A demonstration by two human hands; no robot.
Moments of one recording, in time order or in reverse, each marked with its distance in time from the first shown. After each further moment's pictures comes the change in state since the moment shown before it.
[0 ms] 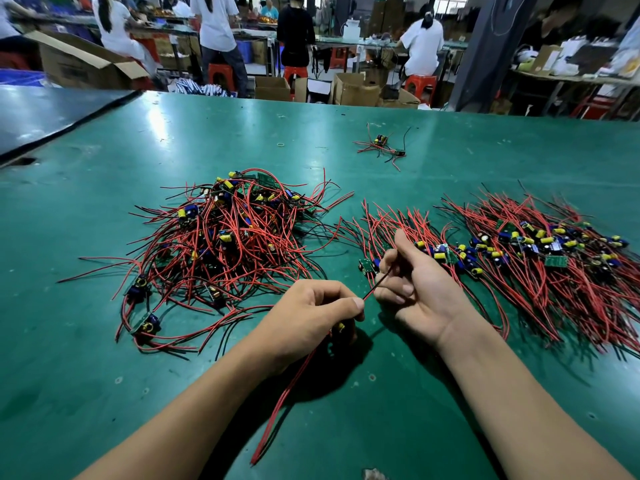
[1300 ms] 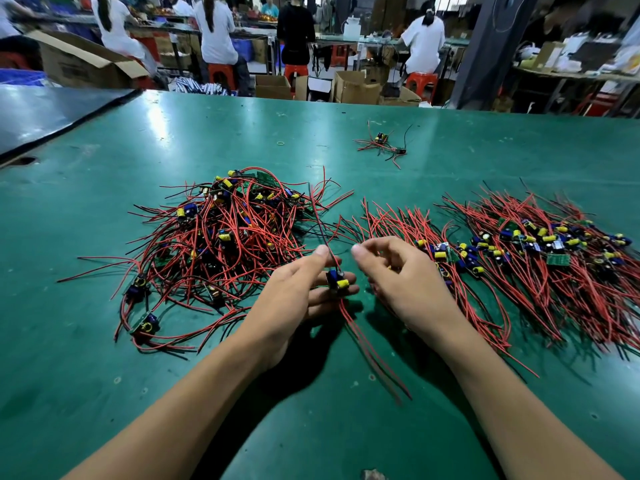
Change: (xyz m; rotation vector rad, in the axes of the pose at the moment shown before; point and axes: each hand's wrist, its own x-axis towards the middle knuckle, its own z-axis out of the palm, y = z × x) left_hand 0.012 0.002 -0.004 -0.426 0.213 -0.135; right_hand -0.001 0.014 -0.009 -0.987 -0.028 -0.559
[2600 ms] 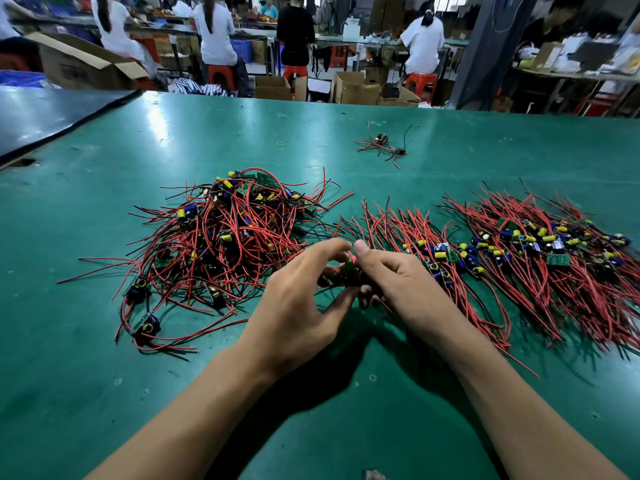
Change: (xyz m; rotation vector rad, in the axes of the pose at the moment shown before) left_hand -0.013 -0.002 -0.003 0.958 0.102 0.963; right_hand -0.007 -0.017 0.001 0.101 -0.197 0.044
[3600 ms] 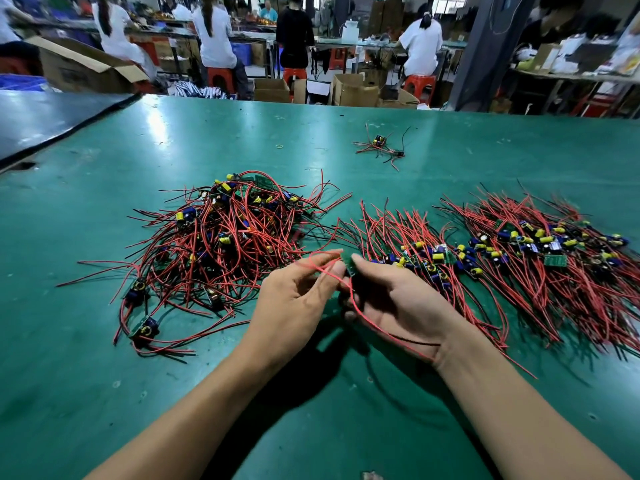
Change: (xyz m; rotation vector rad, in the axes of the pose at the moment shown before) left_hand 0.004 0.000 0.008 -0.499 0.017 -0.497; right_hand -0.001 -0.010 0.008 0.798 -0.179 0.416
